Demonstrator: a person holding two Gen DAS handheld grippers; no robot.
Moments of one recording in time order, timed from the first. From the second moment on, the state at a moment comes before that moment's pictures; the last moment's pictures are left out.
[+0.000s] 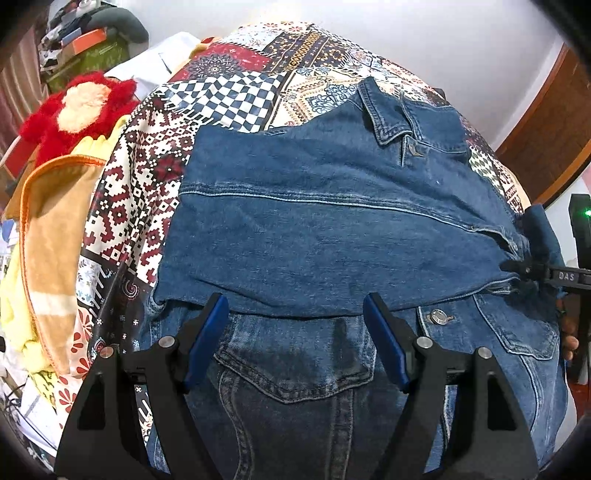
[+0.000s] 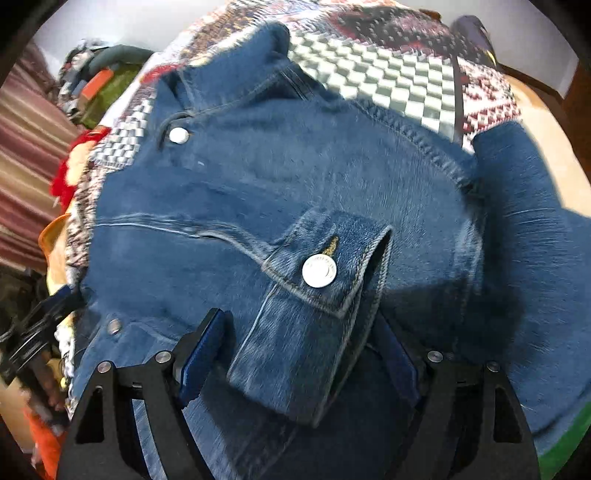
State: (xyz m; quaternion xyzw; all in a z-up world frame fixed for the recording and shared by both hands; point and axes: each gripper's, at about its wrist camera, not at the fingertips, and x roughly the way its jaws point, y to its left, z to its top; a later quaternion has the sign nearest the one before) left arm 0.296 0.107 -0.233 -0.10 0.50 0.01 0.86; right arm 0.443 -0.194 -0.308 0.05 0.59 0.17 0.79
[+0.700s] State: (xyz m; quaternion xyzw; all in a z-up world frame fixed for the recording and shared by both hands) left arm 0.365 0.047 -0.256 -0.04 0.55 -0.04 0.84; right arm 0.436 -0.210 -0.273 -0.03 0.54 0.17 0.82
